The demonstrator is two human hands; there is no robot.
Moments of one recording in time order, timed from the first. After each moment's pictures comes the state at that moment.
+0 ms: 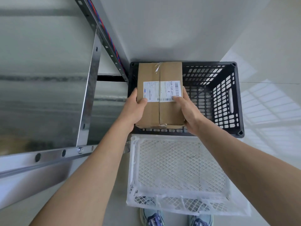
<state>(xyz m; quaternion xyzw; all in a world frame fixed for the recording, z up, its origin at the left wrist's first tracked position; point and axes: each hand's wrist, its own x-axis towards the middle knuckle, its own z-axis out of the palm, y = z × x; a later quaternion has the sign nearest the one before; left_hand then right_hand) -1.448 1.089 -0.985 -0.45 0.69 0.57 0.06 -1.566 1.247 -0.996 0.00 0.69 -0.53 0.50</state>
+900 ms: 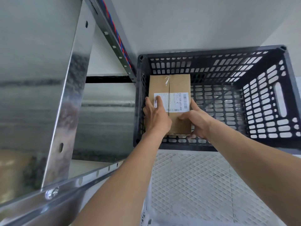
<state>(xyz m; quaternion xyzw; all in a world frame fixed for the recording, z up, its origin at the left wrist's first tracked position) -1.480 1.098 -1.108 -0.42 0.84 0.29 0.16 -1.572 1.210 -1.136 0.06 0.67 -0.49 0.55</state>
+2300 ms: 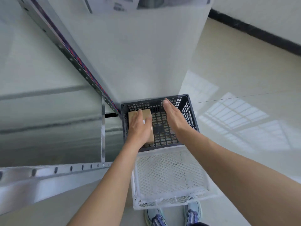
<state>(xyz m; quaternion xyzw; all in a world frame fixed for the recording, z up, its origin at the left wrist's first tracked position) -1.466 1.161 -0.754 -0.37 0.80 0.46 0.12 -1.551 1.274 -0.747 -0.04 0.77 -0.53 0.35</state>
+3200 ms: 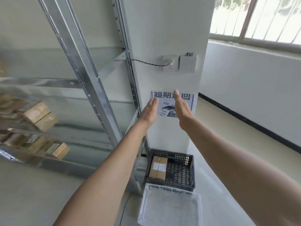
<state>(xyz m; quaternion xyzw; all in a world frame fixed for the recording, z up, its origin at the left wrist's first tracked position) -1.352 1.298 -0.198 -0.33 0.77 0.52 -0.16 -1.462 1.377 -0.206 -0.23 0.69 -0.62 0.29</state>
